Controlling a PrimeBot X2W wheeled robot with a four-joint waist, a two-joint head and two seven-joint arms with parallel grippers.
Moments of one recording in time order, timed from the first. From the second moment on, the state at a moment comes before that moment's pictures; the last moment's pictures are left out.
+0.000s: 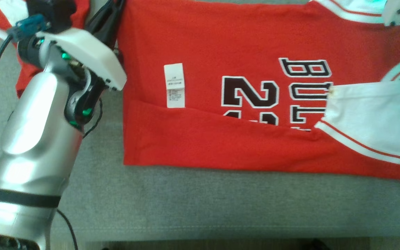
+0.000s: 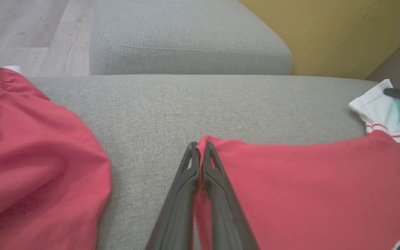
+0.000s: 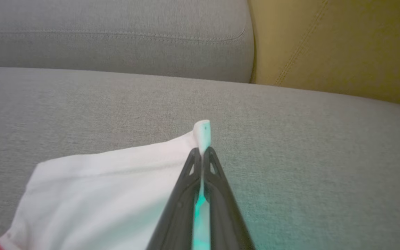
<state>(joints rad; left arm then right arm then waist) -0.81 0.23 -0.44 0.42 -0.54 -0.08 0.06 -1.11 -0.26 0.00 0.87 0.06 0.12 0.30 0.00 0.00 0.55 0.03</state>
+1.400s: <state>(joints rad) -0.08 0.28 -0.37 0.18 -0.70 0.04 -0.16 -0.08 -0.14 -0.06 0.15 0.30 0.12 0.20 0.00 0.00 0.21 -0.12</state>
